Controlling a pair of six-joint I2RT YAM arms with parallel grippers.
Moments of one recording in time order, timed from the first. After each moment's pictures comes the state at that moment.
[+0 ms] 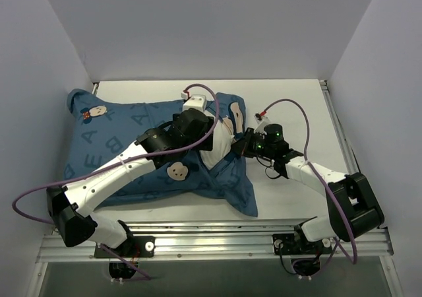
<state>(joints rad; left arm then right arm) -0.90 1.42 1.42 -0.71 -0.47 -0.54 0.40 1.40 0.63 0.30 -0.41 0.70</state>
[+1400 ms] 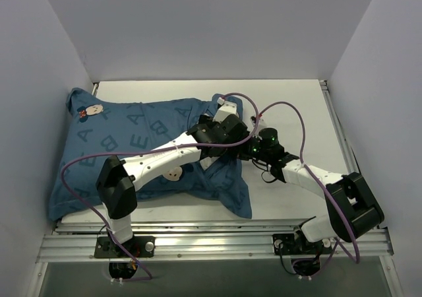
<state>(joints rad) -0.99 1.82 1.66 -0.77 -0.70 -0.50 0.47 1.40 0.60 0.37 -0.34 0.71</state>
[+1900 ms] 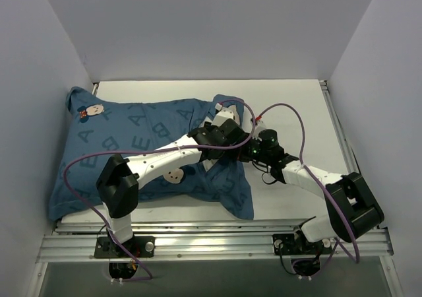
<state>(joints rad) -0.98 1.84 1.58 -0.74 -0.65 -0.53 0.47 1.40 0.59 0.36 -0.34 0.71</state>
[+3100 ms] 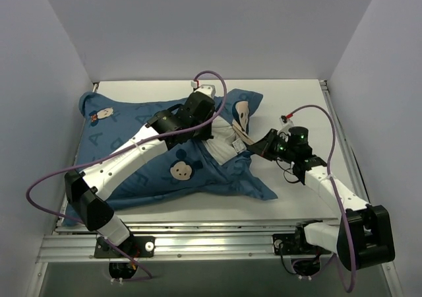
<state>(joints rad) -0.83 1.60 1.67 -0.82 -0.30 -0.53 0.17 1.16 0.56 0.09 -0.50 0.74</state>
